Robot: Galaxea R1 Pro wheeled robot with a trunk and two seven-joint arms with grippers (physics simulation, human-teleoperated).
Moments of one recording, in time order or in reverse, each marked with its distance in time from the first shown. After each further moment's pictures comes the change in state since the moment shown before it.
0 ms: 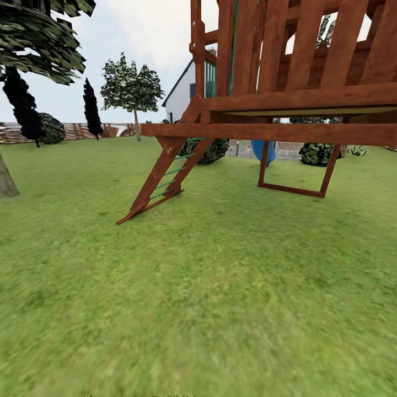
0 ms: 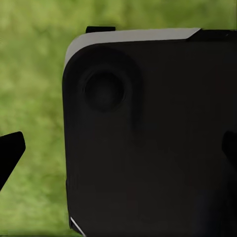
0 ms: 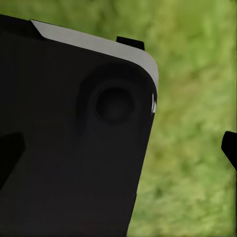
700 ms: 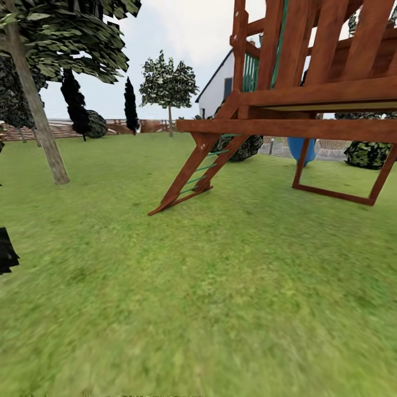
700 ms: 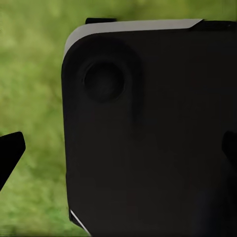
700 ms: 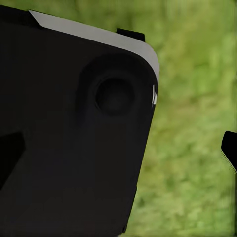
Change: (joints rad) left arm 0.000 0.000 0.000 0.000 0.000 0.000 0.000; right arm 0.000 -0.002 0.000 0.000 -0.002 0.001 -0.001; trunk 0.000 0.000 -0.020
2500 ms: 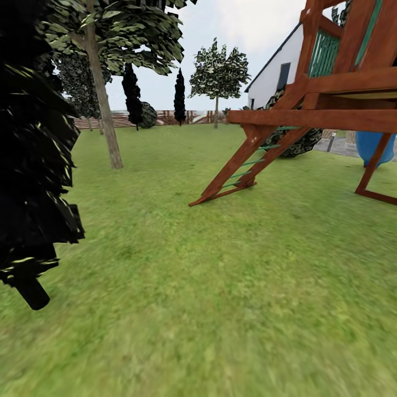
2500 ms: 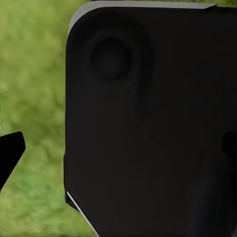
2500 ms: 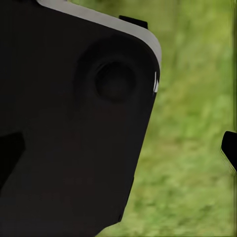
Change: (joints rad) left arm 0.000 0.002 0.067 0.001 0.000 0.000 0.000; right arm 0.000 -0.005 -0.002 -0.009 0.035 -0.003 0.004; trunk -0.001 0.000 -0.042
